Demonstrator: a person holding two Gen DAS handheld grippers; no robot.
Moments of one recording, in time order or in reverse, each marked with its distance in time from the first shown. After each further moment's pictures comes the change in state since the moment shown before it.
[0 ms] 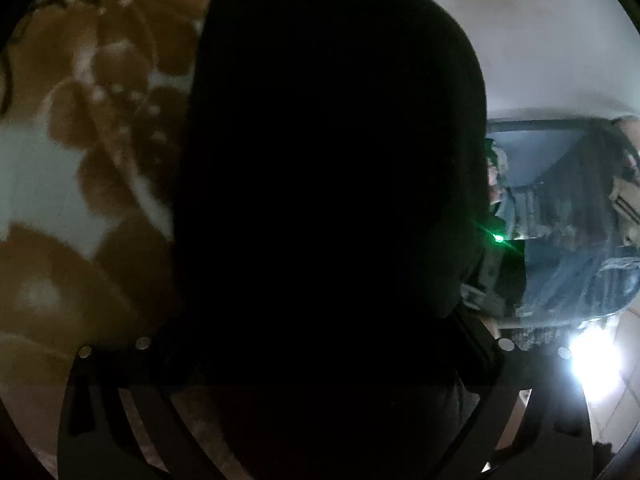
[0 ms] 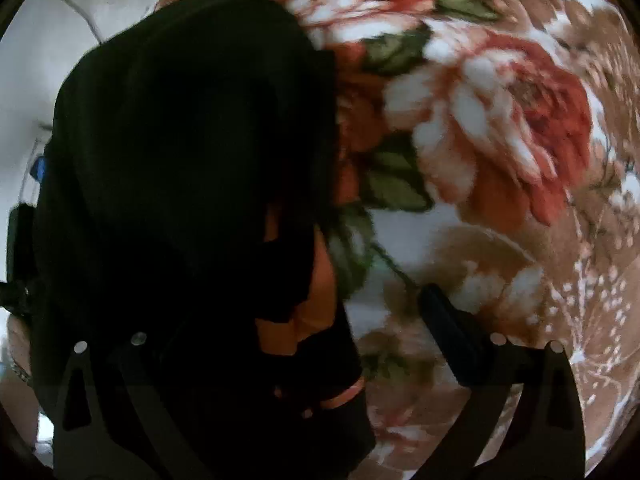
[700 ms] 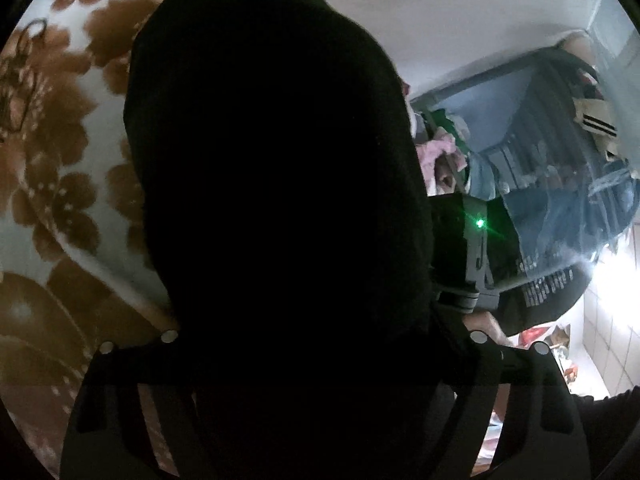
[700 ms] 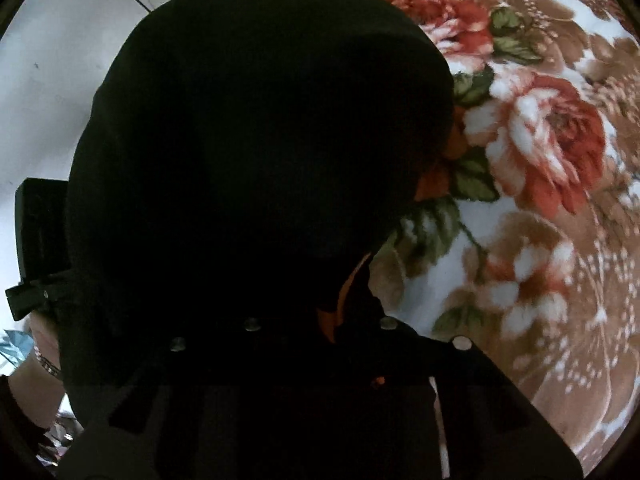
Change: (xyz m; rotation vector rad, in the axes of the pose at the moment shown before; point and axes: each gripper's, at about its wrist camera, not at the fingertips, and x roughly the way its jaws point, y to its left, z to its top) left arm -0.005 -0.113 -0.042 0.297 -0.045 -0.073; right arm -0.057 0.033 -0.039 -0.036 -0.087 0.193
